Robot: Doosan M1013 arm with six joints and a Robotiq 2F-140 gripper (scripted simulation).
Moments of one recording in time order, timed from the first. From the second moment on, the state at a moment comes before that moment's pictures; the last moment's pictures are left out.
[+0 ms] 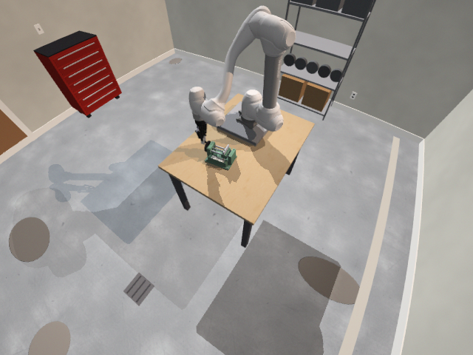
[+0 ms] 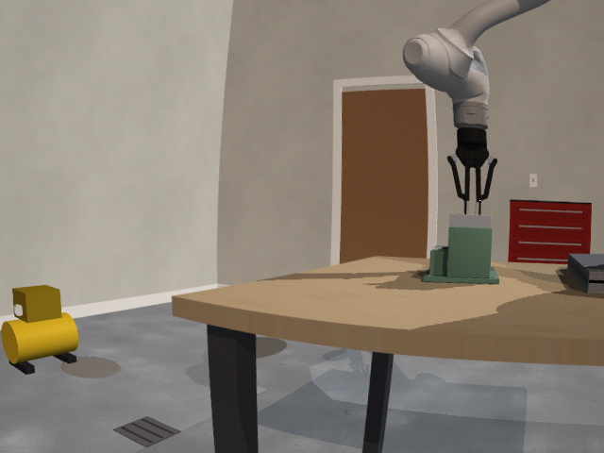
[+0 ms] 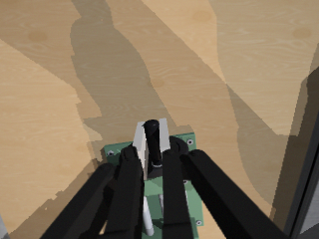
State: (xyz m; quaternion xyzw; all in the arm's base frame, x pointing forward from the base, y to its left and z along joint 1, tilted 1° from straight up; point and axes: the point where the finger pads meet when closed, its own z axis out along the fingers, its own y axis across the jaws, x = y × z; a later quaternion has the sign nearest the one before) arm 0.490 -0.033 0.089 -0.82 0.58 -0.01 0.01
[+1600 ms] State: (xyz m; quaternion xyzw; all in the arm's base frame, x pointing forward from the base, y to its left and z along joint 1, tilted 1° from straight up) arm 0.468 -0.041 0.063 -0.82 0.58 0.00 0.01
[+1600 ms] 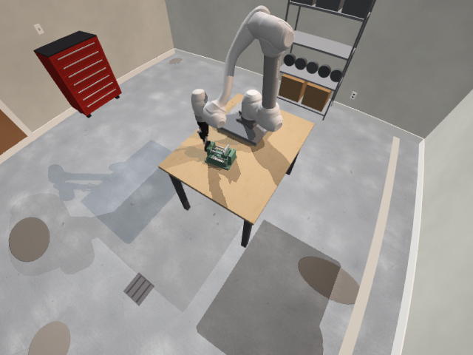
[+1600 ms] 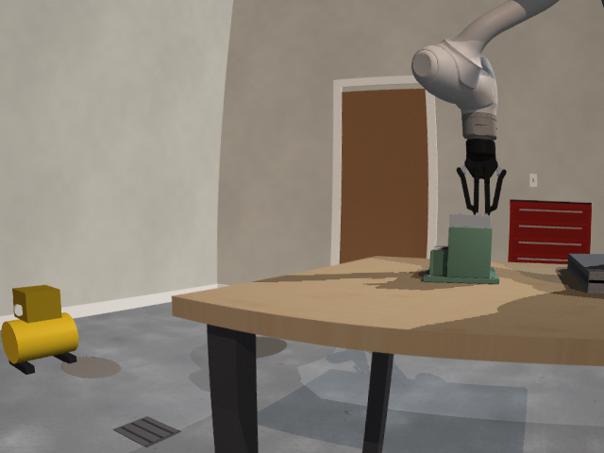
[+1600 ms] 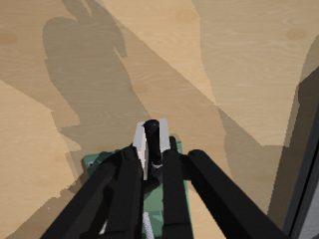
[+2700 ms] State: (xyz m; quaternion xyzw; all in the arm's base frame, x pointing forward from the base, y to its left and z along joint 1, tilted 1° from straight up) arm 0.468 -0.041 0.054 -0.82 0.58 0.00 0.01
